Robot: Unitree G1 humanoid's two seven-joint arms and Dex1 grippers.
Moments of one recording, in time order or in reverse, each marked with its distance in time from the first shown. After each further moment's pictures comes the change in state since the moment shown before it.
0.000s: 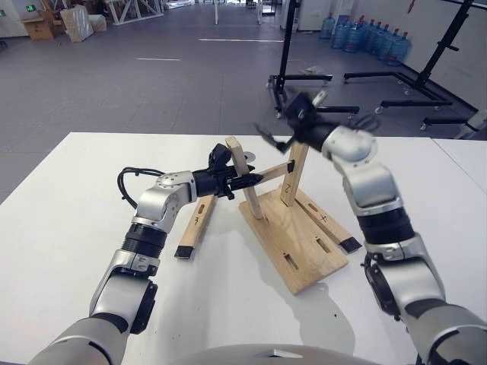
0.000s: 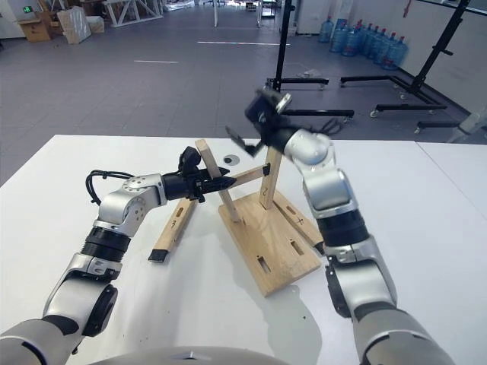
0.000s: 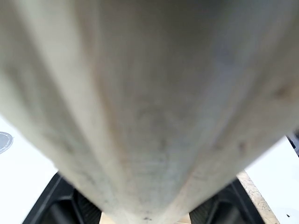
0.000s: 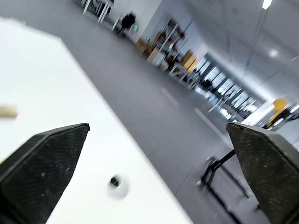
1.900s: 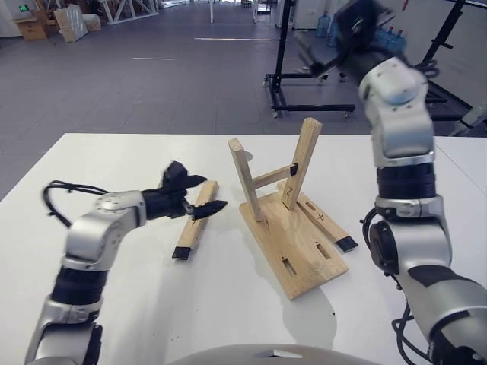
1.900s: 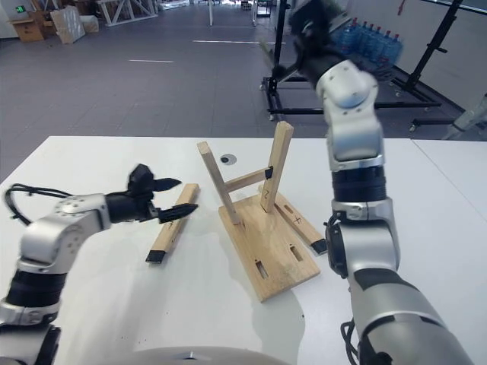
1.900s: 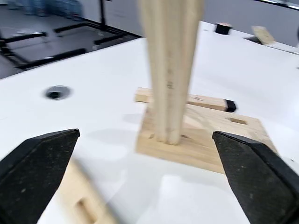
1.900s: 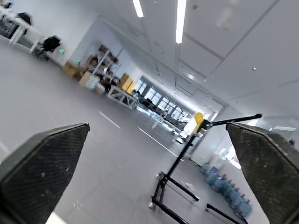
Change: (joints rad) left arm 0.339 0.340 0.297 -0.612 -0.092 0.356 0.117; right arm -0.245 -0.028 -0.266 0.213 0.063 -0.009 -0.146
